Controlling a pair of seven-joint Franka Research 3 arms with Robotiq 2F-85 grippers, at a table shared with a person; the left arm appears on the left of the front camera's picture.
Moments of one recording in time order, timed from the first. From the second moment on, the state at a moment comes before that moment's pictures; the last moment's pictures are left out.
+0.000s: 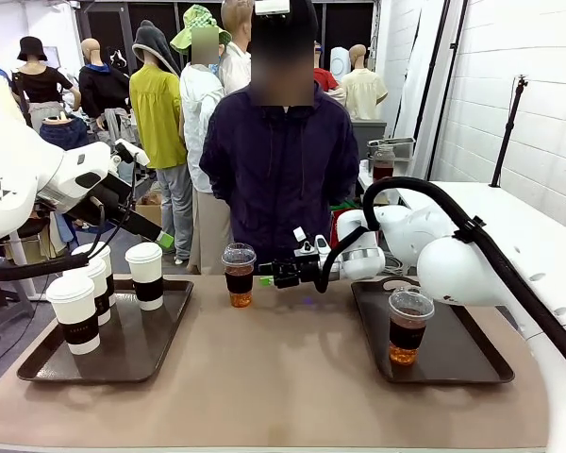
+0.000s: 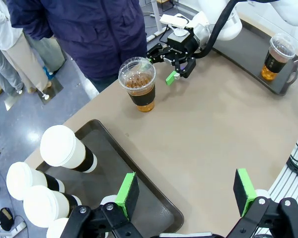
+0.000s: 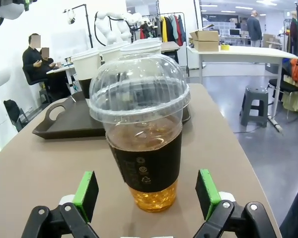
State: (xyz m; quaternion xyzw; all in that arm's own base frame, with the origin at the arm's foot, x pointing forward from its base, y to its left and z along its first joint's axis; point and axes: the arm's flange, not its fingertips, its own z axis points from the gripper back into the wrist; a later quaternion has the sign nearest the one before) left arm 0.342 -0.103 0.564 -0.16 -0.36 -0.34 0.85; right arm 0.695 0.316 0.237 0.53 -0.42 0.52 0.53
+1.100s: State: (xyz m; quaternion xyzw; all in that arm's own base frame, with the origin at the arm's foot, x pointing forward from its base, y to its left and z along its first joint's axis) left arm 0.342 -0.103 0.565 -0.16 -0.36 -0.34 0.85; right arm 0.694 0.347 0.221 0.54 -0.42 0.52 0.52
